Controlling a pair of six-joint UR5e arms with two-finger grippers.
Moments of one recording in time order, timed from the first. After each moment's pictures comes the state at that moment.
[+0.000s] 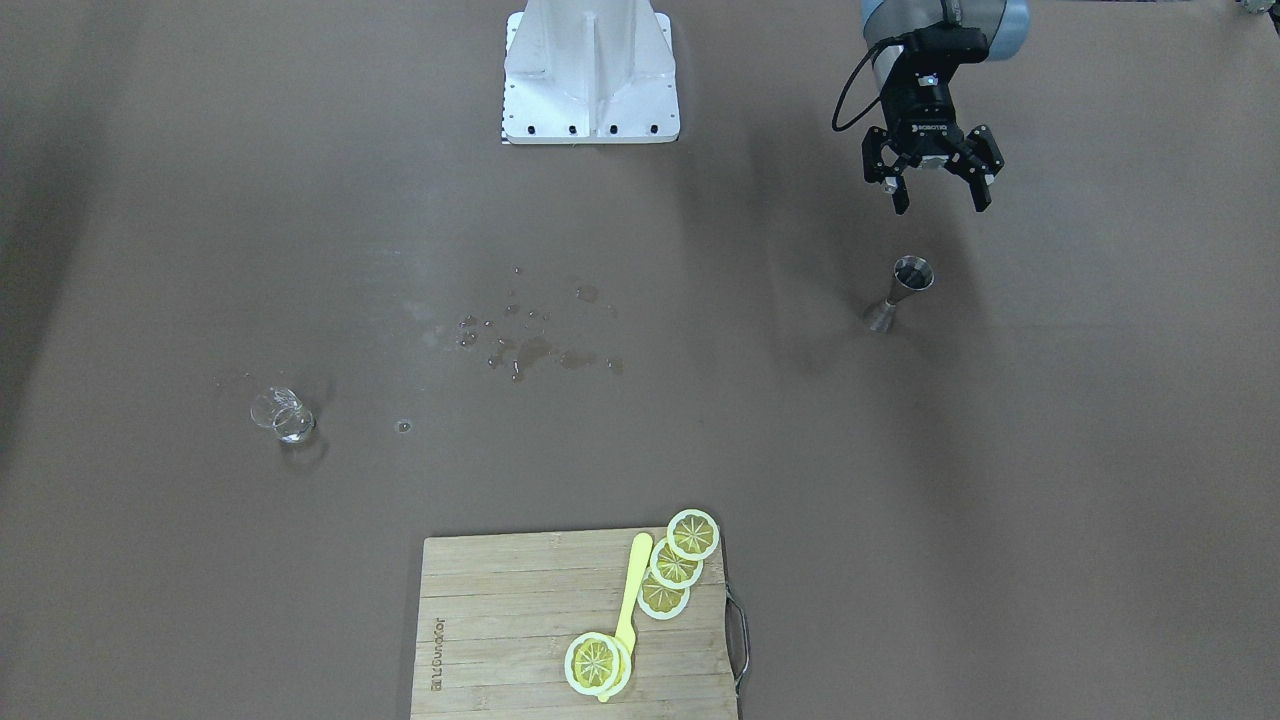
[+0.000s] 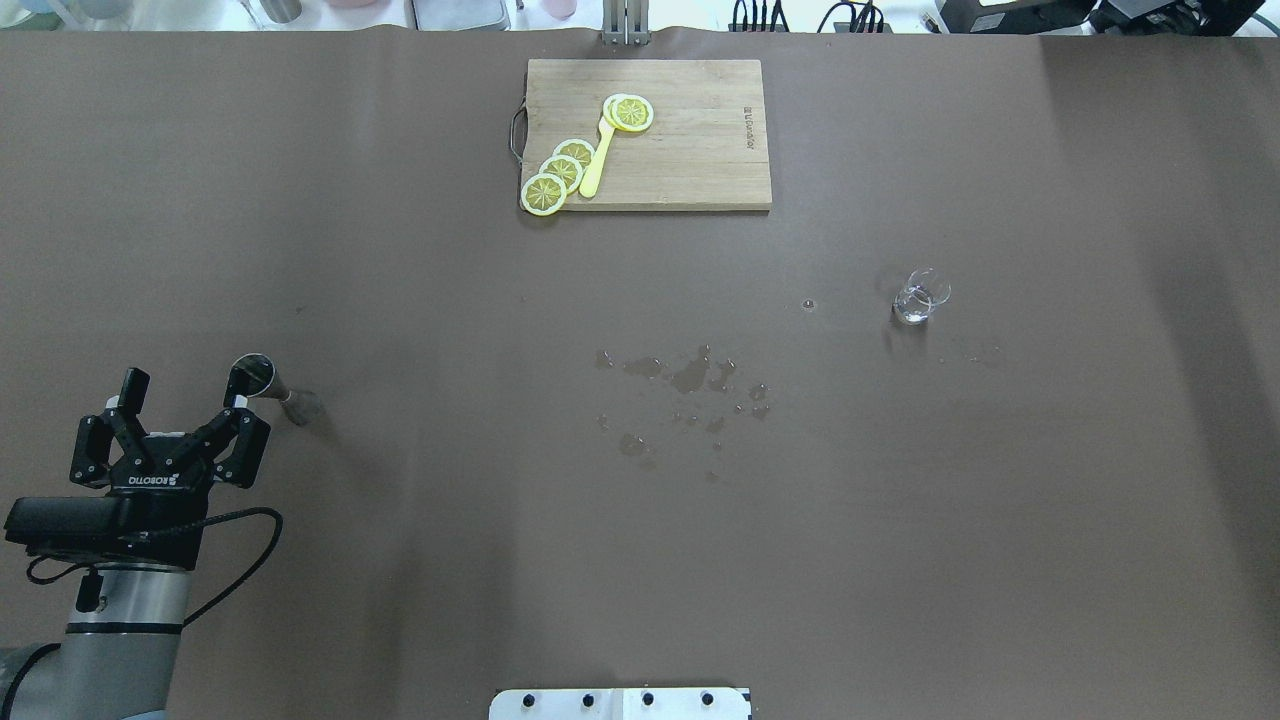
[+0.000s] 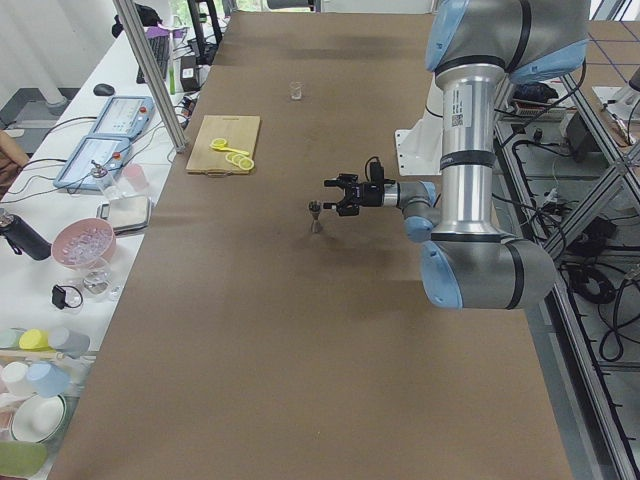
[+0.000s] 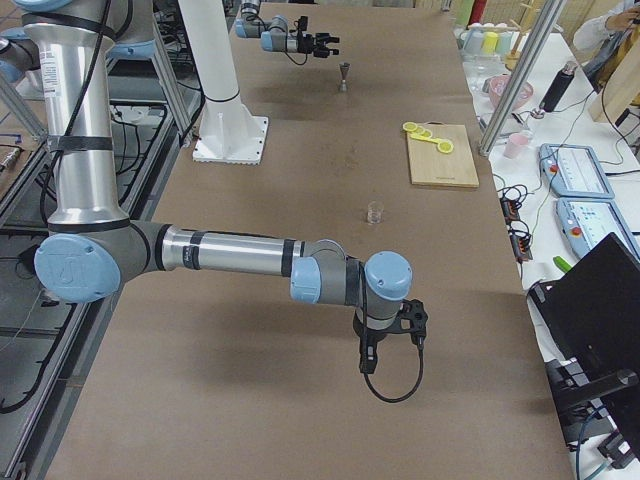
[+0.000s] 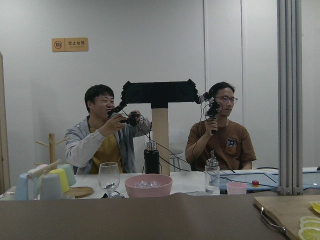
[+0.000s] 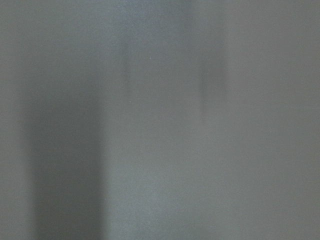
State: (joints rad) left arm -0.03 -1.40 -1.96 -2.19 -0.05 -1.52; right arm 1.57 -1.54 1.51 -1.56 2.27 -0.01
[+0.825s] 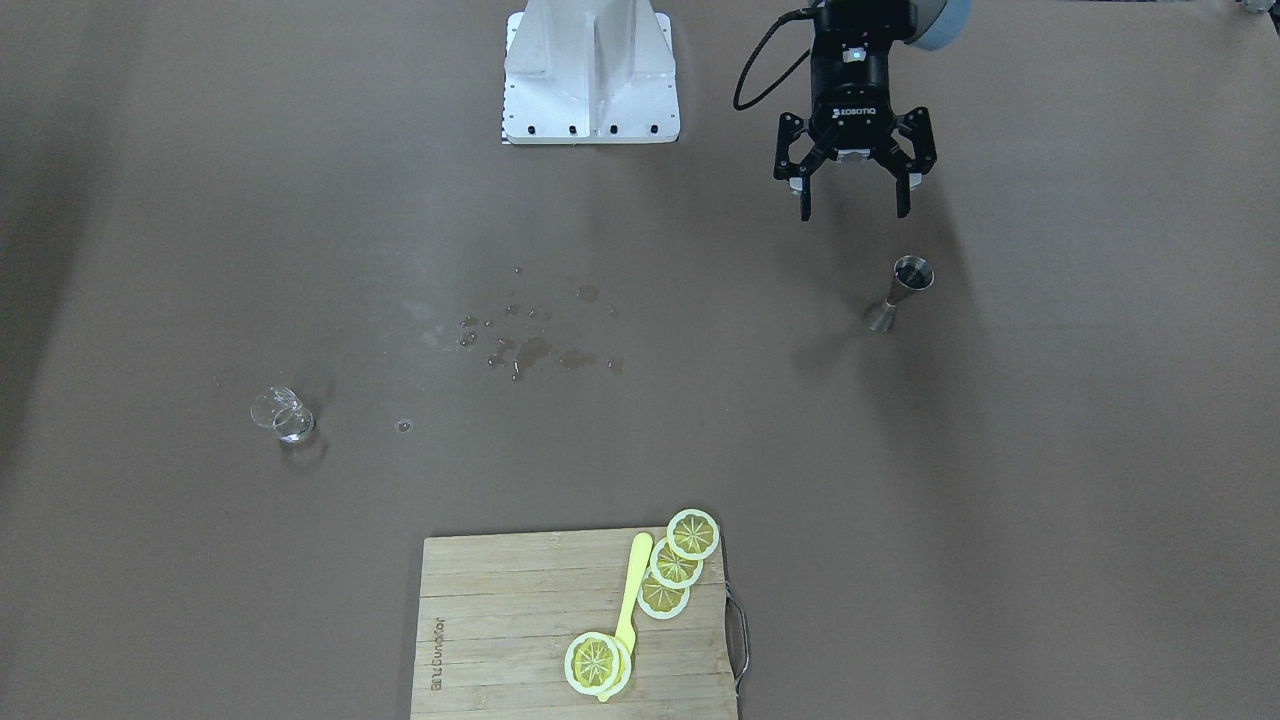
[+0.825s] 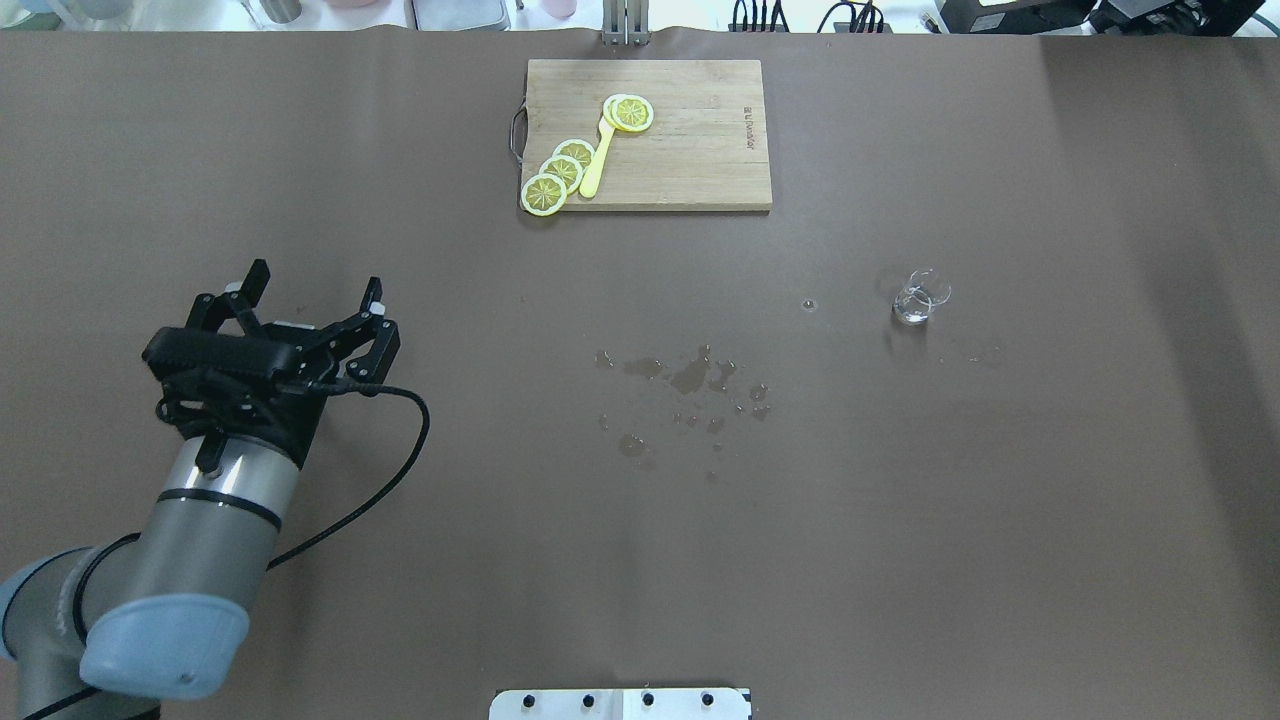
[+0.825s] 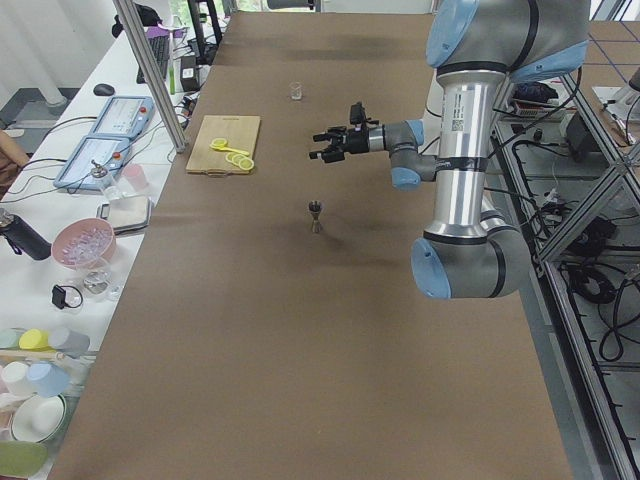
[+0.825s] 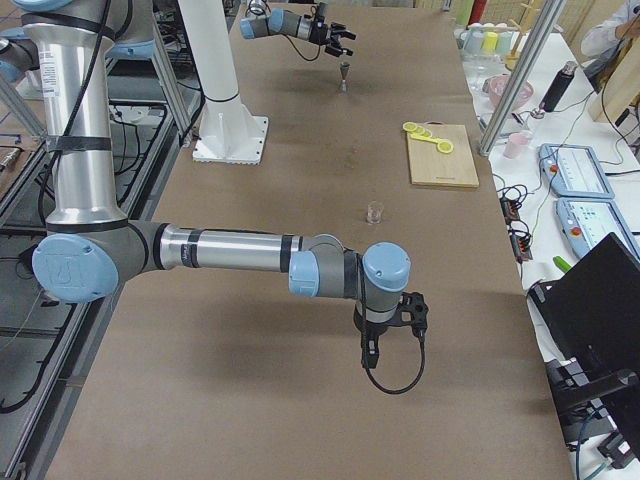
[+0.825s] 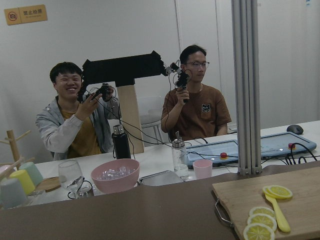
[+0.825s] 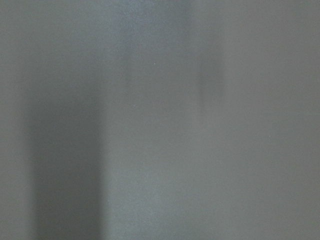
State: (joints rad) left arm -0.26 -1.75 -2.05 -2.20 -0.51 -0.86; right arm 1.57 -1.55 1.54 -1.56 2.26 -0.01
